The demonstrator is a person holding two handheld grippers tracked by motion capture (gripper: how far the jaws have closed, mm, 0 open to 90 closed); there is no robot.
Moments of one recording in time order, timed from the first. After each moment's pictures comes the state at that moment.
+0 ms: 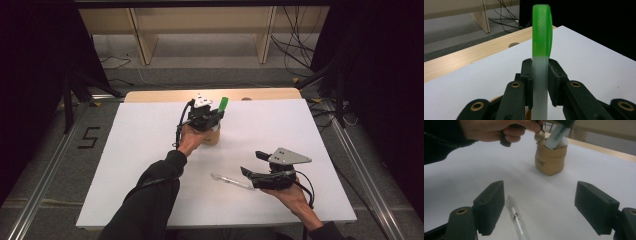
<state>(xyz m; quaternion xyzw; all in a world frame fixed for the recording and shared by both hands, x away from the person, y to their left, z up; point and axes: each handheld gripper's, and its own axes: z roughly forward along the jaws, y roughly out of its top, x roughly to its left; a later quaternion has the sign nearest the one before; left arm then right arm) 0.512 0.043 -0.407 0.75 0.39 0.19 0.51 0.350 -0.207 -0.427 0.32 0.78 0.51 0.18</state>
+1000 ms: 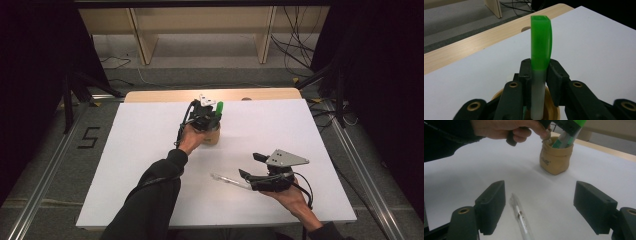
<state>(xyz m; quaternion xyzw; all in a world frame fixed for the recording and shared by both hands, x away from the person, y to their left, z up) 0.519 0.038 -0.412 0.77 0.41 0.21 0.43 0.347 -0.203 -0.429 0.31 0.79 0.50 0.18</state>
